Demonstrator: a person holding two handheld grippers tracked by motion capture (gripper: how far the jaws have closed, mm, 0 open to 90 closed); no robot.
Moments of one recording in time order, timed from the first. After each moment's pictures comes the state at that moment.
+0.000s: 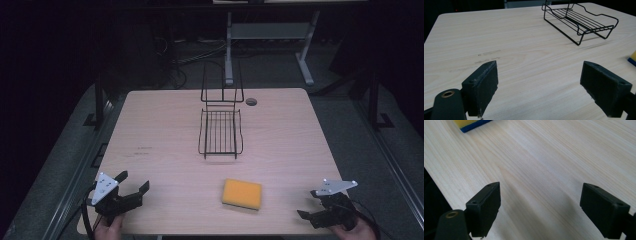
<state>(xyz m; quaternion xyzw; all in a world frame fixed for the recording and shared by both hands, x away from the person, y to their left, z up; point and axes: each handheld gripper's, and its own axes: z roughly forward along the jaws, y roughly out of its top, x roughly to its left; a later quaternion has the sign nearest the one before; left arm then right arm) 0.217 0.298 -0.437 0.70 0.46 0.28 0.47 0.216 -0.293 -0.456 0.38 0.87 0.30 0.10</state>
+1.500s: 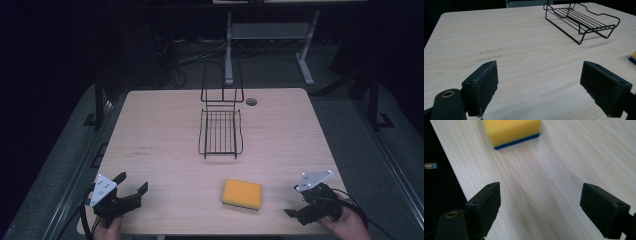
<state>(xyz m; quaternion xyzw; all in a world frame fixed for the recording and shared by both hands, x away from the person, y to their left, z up) 0.213 0.300 -0.437 0.70 0.46 0.28 0.47 0.234 -0.247 -0.428 0.28 0.92 0.27 0.07</state>
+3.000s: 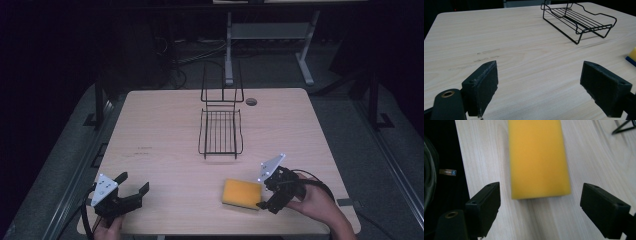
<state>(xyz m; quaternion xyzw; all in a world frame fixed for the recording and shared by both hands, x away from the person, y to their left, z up) 0.214 0.299 -0.437 0.70 0.46 0.28 0.47 0.272 -0.161 -0.404 0.15 0.96 0.24 0.03</state>
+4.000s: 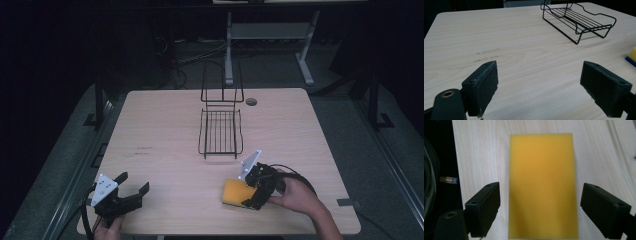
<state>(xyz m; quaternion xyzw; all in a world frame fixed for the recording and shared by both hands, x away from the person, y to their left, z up) 0.214 0.299 -0.438 0.70 0.46 0.28 0.47 0.293 -0.117 -0.416 0.12 0.97 0.22 0.00</state>
